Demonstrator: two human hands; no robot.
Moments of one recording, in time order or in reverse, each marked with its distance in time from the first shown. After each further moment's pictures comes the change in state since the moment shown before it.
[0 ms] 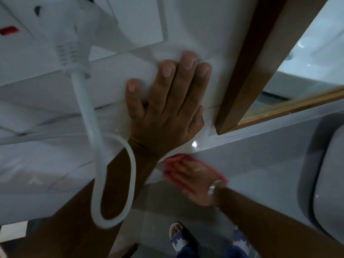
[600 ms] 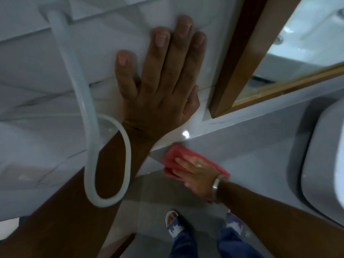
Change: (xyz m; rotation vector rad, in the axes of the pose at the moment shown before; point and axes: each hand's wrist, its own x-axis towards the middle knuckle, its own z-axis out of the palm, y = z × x) left_hand 0.002 -0.001 -0.005 0.000 0.042 0.020; right_hand -0.036 -0.020 0.015 -0.004 -0.084 0.010
